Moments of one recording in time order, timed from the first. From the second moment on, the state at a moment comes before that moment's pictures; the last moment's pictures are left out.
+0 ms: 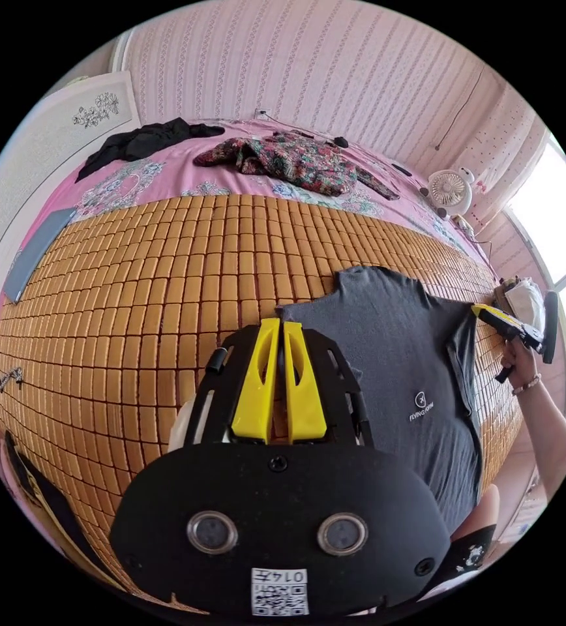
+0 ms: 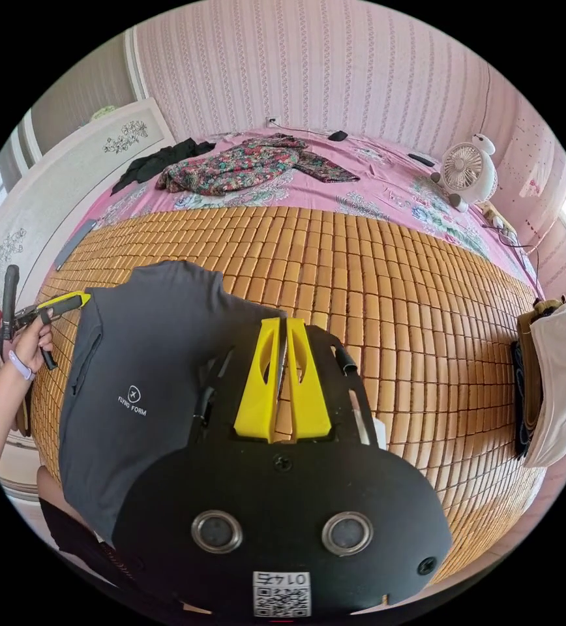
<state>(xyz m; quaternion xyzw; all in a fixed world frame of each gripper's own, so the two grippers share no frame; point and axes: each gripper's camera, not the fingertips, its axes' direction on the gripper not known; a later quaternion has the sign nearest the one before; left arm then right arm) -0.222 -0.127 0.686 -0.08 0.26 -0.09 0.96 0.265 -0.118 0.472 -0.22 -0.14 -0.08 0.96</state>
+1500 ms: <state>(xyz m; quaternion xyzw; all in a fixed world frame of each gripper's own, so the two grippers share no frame) -0.113 0.199 0.449 -0.17 0.40 0.12 0.89 0.187 0.086 0.282 -0.40 -0.29 -0.22 0.84</state>
